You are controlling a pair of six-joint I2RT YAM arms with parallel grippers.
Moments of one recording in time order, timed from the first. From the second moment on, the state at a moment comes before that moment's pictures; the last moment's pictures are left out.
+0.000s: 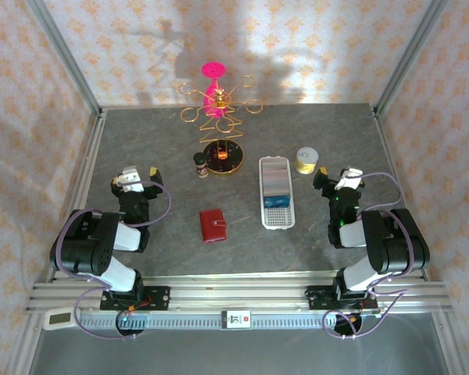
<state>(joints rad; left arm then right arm) -0.01 1.53 0.19 1.25 -0.31 -0.10 0.04 1.52 0.22 1.14 0.22 0.19</state>
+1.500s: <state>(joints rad) -0.44 0.96 0.38 -0.11 -0.03 -0.88 0.62 0.96 0.67 -0.12 0.01 0.88</state>
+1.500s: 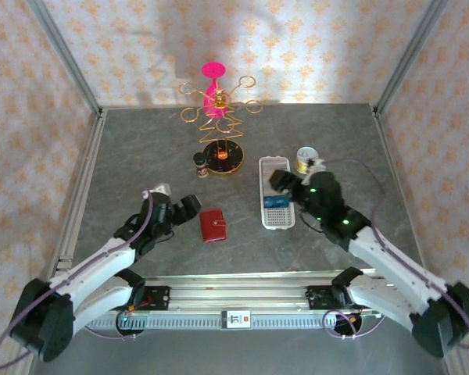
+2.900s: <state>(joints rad) -0.60 1.00 0.23 0.06 0.01 -1.07 0.92 1.87 0.99 0.06 -0.02 0.91</state>
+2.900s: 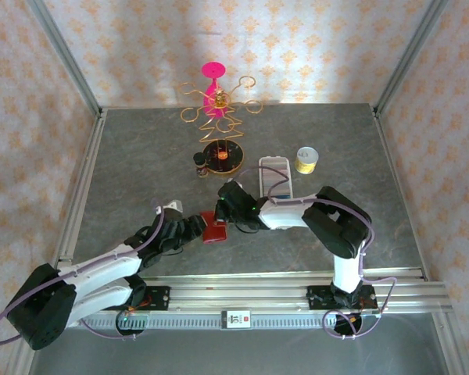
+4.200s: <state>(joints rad) -0.65 1.19 0.16 0.49 0.11 -1.14 0.92 1.79 0.87 0.10 0.01 0.97</state>
